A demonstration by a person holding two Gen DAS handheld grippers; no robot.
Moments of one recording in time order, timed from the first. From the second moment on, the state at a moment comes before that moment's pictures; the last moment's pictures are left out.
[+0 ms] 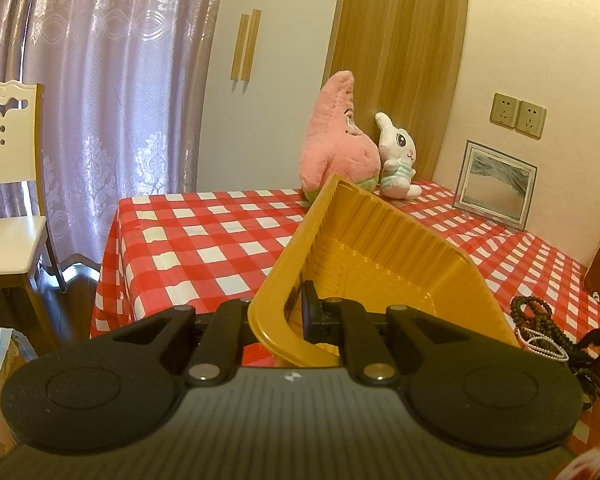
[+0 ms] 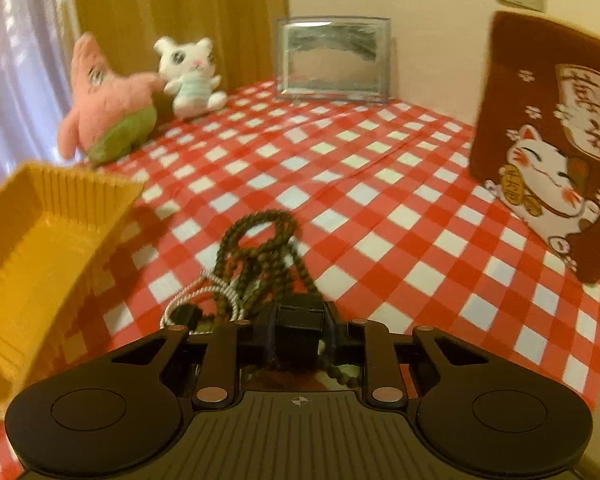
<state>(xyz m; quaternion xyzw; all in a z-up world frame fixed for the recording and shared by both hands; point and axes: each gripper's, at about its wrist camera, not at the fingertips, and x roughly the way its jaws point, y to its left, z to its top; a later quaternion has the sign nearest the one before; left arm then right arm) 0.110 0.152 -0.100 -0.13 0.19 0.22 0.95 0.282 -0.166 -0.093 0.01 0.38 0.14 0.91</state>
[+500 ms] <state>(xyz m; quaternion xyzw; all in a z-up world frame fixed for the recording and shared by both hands) 0.110 0.152 -0.098 -0.13 0.19 0.22 0.95 0.267 -0.227 -0.039 0.07 0.36 0.11 0.92</state>
